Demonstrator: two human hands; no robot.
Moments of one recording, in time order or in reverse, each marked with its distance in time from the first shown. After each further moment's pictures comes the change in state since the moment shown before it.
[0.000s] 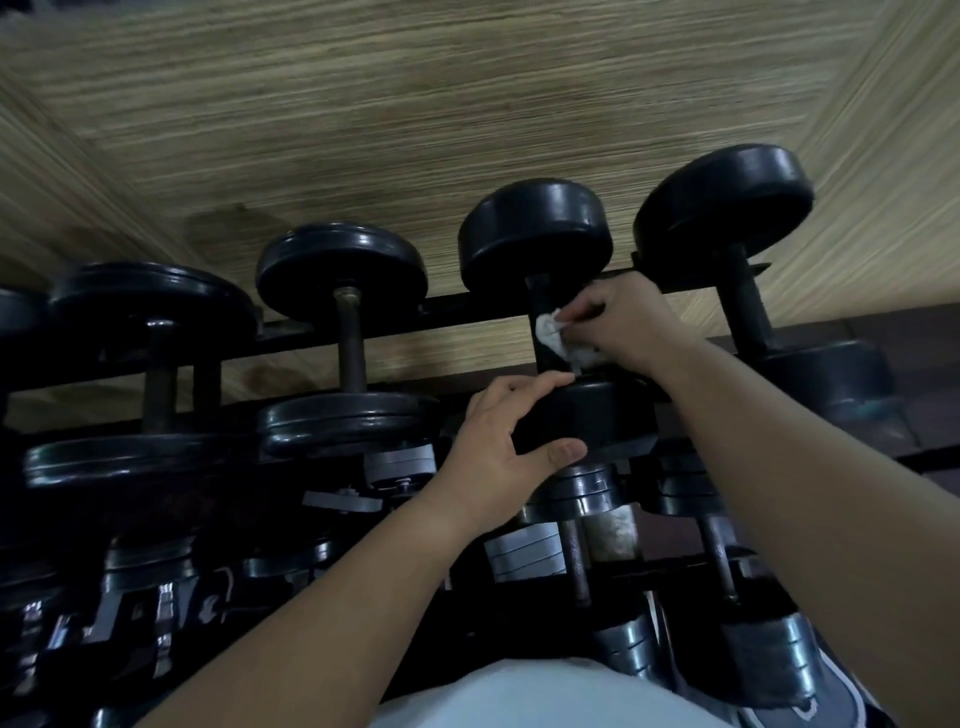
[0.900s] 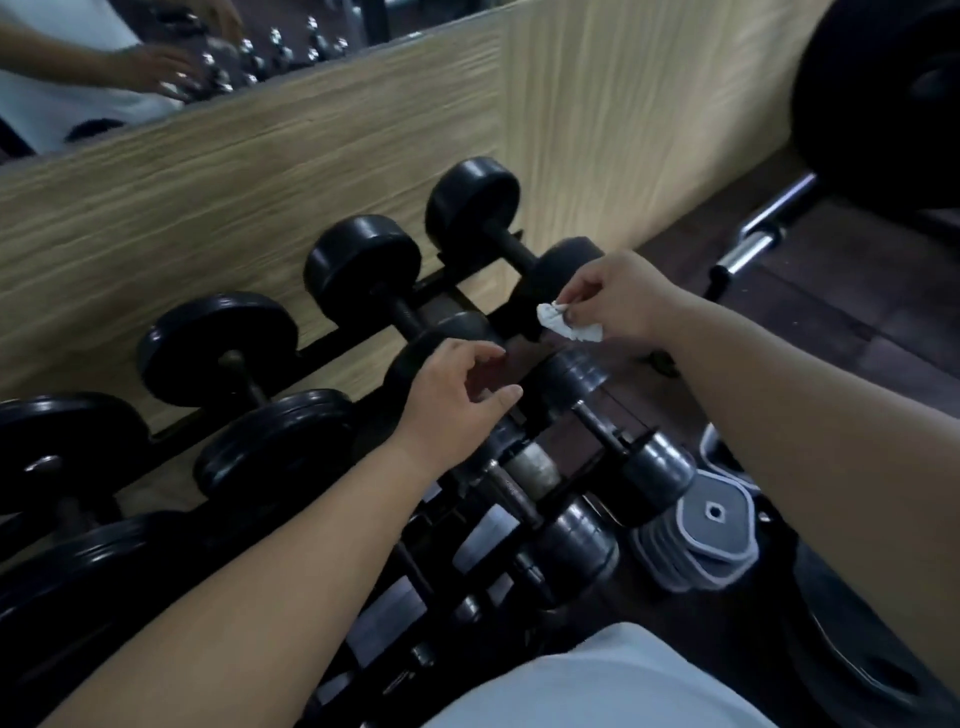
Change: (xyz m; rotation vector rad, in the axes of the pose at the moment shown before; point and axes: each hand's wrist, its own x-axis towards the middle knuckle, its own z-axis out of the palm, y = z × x) left_hand -0.053 0.032 0.013 0.197 -0.163 0.490; right_hand -0.244 -0.015 -0.067 0.028 0.369 0.334
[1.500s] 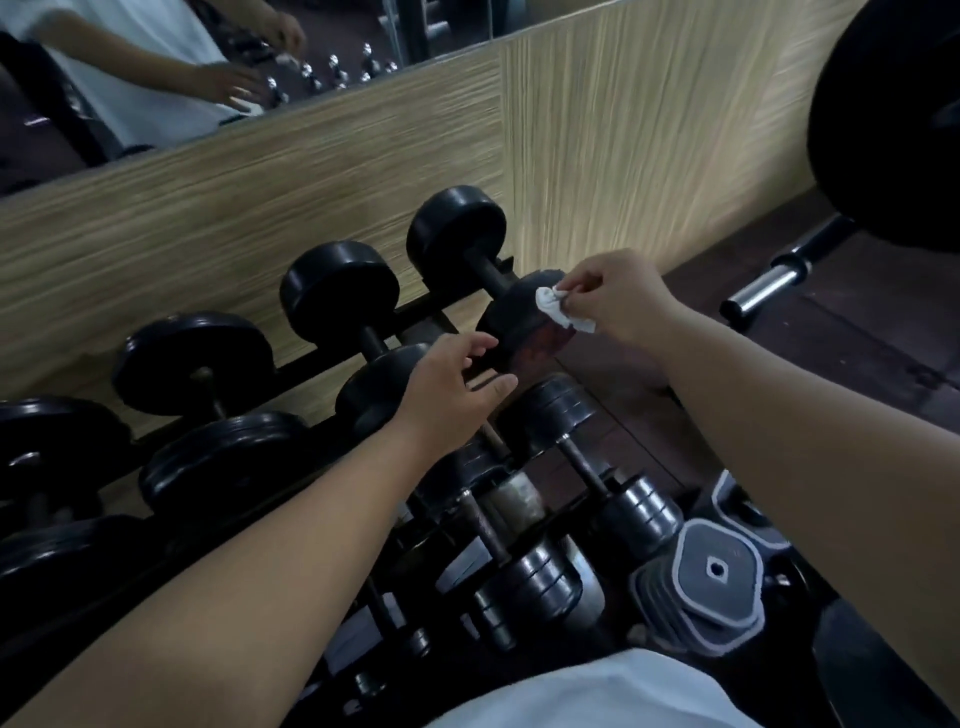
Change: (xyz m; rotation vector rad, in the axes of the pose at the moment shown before) left_hand 0.063 0.042 0.060 0.055 0.066 -0.145; right_hand 0.052 0.054 -0.057 0.097 0.090 -0.105
